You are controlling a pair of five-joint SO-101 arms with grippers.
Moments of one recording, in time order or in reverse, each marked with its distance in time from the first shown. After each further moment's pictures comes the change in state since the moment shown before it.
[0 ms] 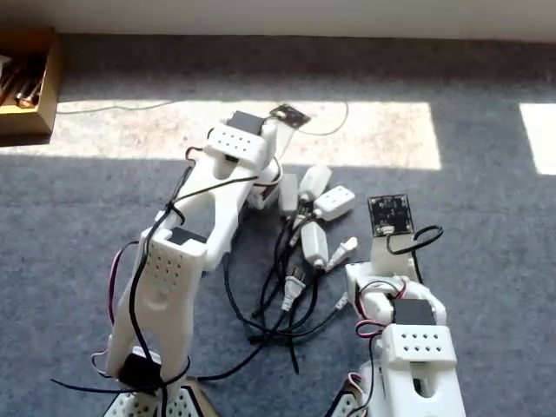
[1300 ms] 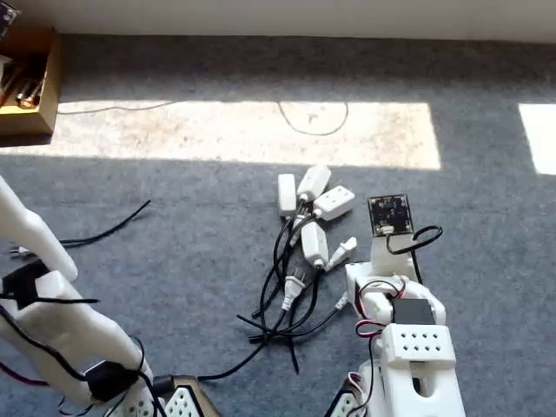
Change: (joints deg) left arm -52.6 -30.0 -27.1 13.9 -39.0; right arm 0.0 0.0 0.0 0.0 0.0
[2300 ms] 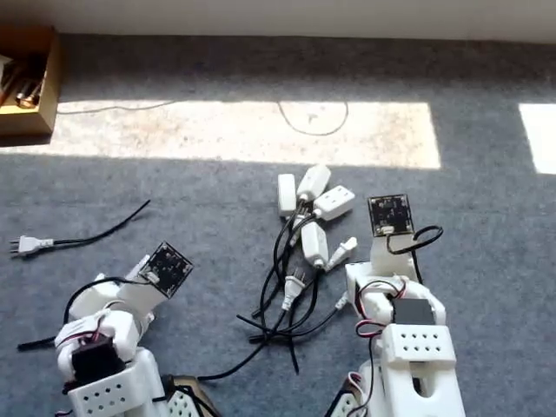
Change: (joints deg) left arm 12.8 -118.2 155.0 -23.8 -1.8; right arm 0.0 0.0 0.0 0.0 0.0
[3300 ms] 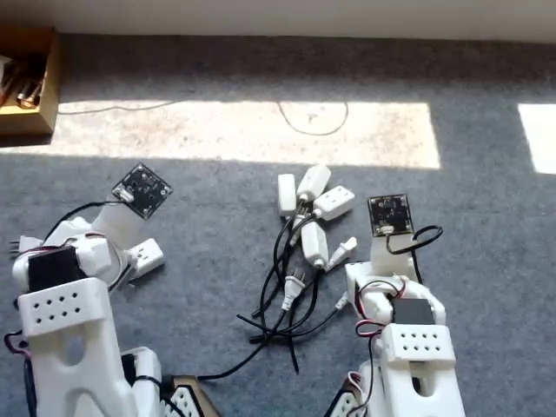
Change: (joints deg) left arm 2.5 48.4 -41.2 -2.7 6.6; right arm 0.0 0.0 0.0 -0.2 0.0
